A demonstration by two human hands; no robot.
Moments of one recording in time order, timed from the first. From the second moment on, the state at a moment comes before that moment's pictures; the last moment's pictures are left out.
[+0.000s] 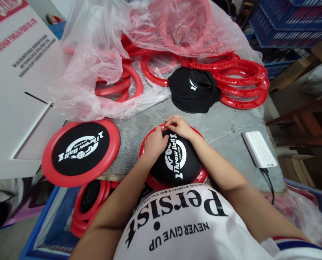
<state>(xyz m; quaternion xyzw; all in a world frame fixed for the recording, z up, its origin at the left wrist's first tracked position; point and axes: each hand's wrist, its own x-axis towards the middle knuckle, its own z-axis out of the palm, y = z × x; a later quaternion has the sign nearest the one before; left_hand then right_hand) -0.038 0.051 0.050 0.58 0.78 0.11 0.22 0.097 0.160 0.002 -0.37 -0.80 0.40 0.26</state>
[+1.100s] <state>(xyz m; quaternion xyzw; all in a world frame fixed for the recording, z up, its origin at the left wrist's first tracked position) -0.053 0.059 0.032 0.62 0.77 0.13 0.06 0.091 0.157 0.006 -0.40 -0.83 0.34 0.19</state>
